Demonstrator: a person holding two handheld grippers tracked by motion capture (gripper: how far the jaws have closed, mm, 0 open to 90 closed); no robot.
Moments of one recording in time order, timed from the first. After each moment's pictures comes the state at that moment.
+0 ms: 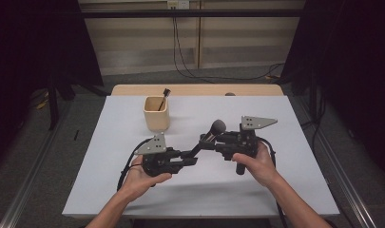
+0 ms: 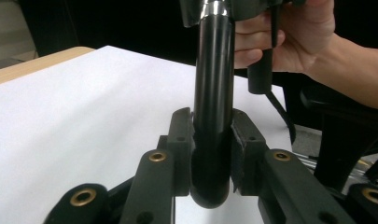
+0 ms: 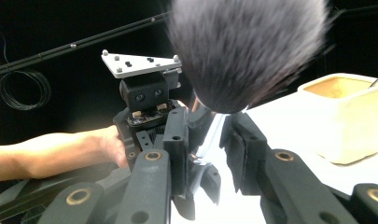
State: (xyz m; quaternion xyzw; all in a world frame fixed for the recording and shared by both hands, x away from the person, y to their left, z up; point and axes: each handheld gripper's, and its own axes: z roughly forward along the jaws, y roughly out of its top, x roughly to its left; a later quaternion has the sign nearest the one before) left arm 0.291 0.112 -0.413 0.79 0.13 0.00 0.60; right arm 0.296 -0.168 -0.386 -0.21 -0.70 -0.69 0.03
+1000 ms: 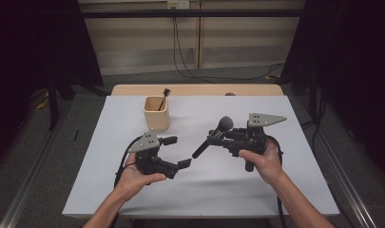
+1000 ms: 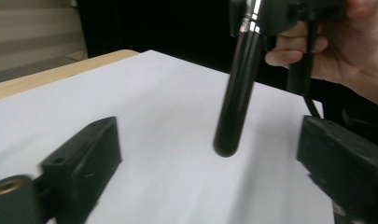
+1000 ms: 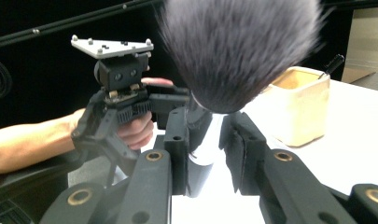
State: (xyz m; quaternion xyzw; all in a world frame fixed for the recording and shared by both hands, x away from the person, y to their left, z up) left arm 0.294 0.128 -0.407 0.77 0.21 0.05 0.60; right arm 0.296 -0.187 -0.377 -0.24 -0.72 -0.65 -0.02
